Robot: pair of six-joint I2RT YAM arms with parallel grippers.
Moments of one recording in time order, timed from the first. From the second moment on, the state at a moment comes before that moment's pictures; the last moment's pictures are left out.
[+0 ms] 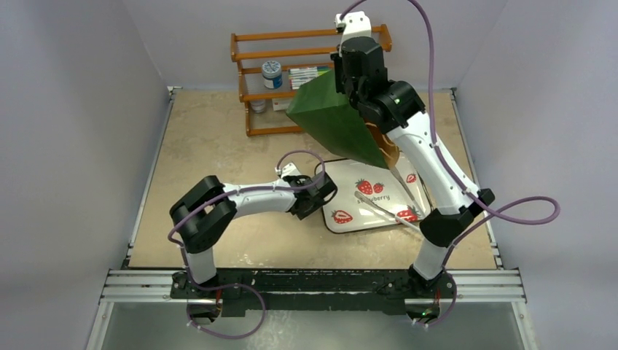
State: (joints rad) left arm -0.97 1.82 1.14 -0.54 -0.45 -1.54; right arm 0.68 1.75 2.22 -0.79 0.58 0.08
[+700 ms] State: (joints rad) left arm -0.98 1.15 1.07 -1.04 -0.80 -1.77; right arm 0.95 2.04 2.39 -0.76 0.58 0.03
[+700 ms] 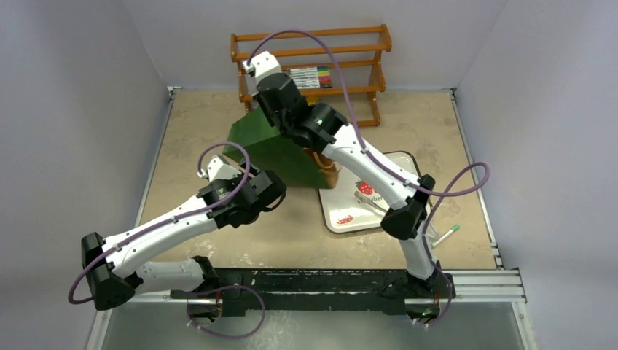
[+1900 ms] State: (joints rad) left arm -0.98 0.91 1.11 -1.38 -1.06 -2.02; right arm 1.07 2.00 1.86 -0.13 0.34 -0.06
